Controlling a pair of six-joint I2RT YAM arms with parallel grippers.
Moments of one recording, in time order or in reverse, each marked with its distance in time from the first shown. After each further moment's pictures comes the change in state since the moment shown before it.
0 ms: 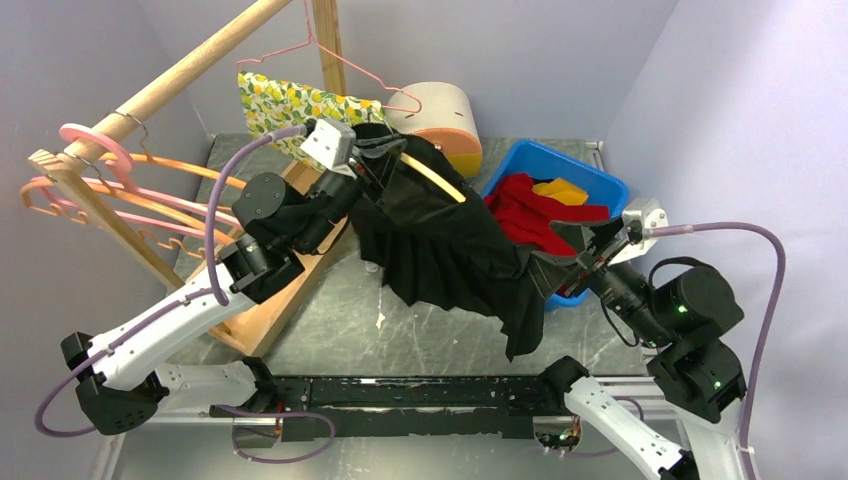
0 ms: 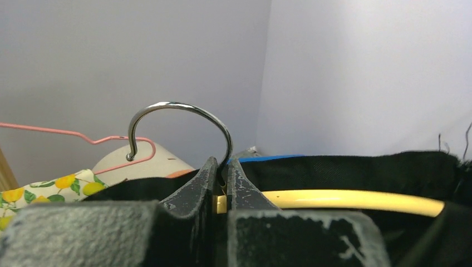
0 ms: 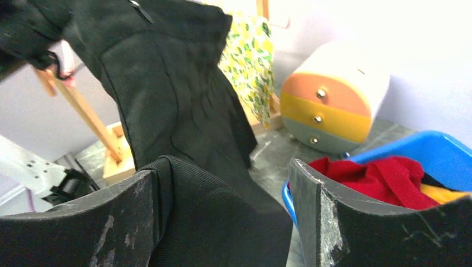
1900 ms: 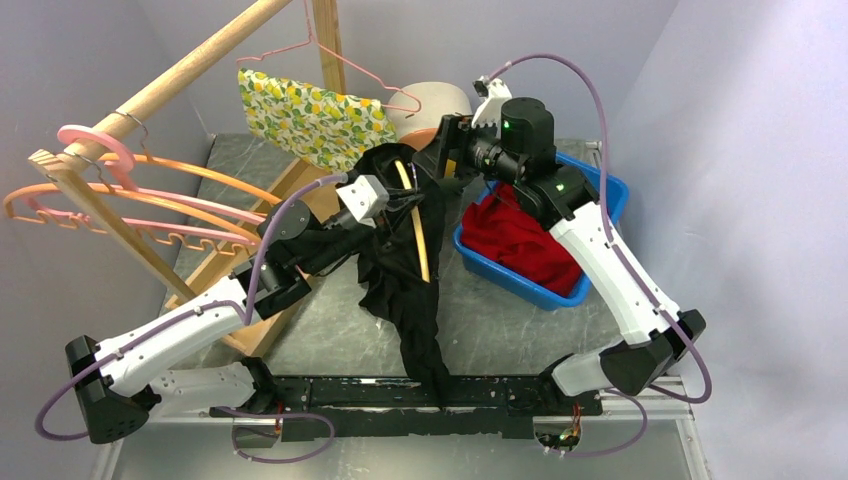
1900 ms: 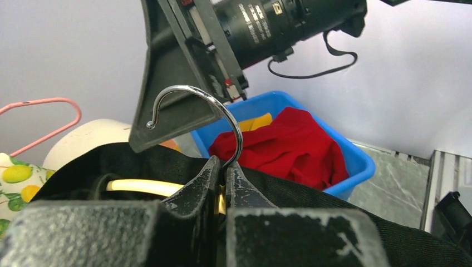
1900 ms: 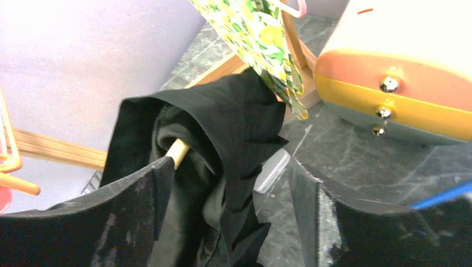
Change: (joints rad) left arm 0.000 -0.071 -0.256 0.034 0.249 0.111; right arm -0.001 0.879 0.419 0.108 -0.066 0.233
